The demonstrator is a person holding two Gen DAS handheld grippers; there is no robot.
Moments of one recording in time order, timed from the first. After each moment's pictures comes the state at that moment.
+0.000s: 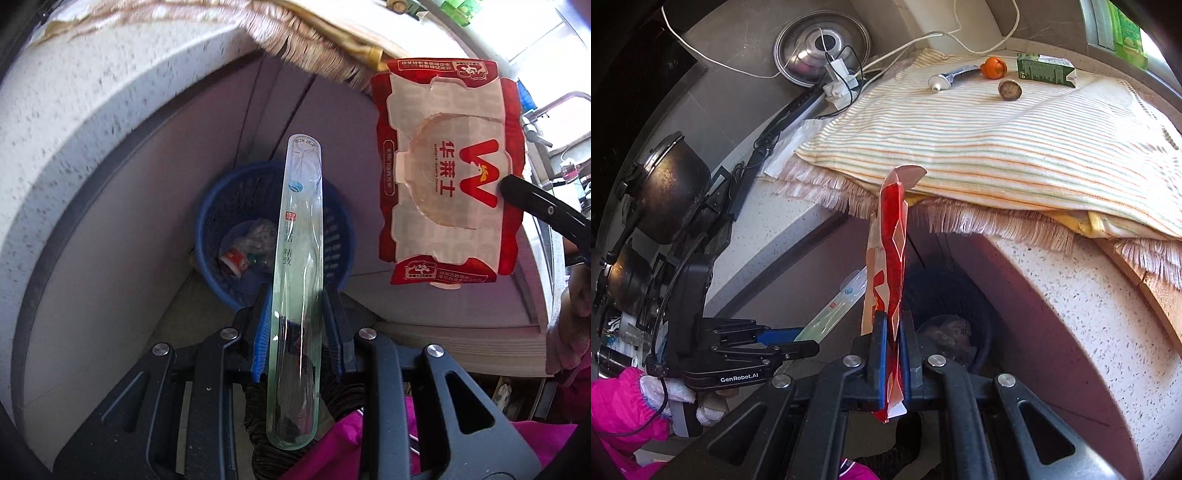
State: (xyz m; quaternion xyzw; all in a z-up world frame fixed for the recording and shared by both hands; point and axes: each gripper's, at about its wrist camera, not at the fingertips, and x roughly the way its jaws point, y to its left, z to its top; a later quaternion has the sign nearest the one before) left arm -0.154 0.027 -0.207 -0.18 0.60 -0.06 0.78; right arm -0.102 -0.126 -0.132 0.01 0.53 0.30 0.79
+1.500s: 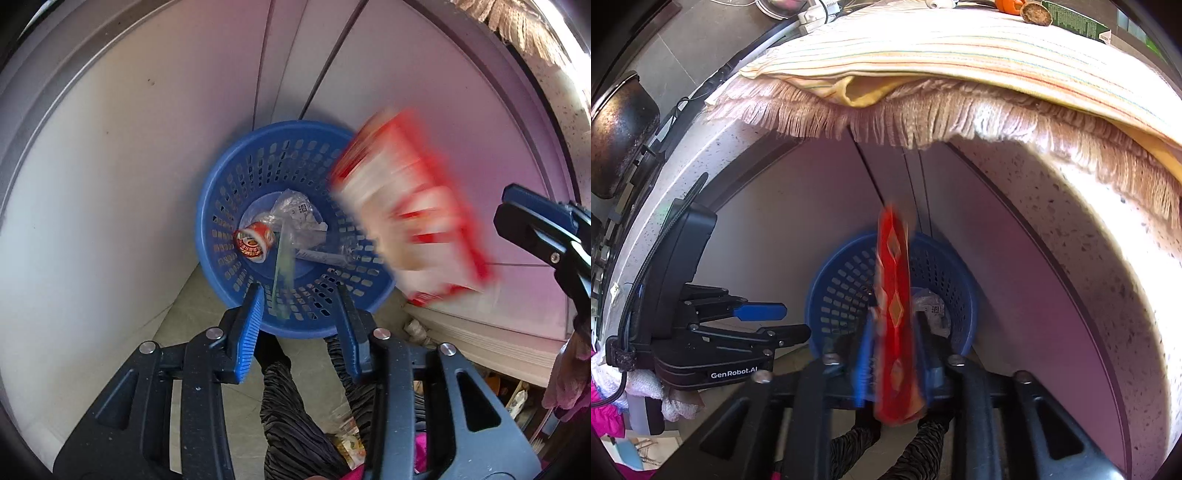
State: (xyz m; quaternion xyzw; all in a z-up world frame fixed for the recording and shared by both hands) left arm -0.103 0.007 -0.262 -0.14 0.67 -0.01 0.72; right arm -0.076 -0.092 -0.233 -0.08 0.58 0.27 0.77
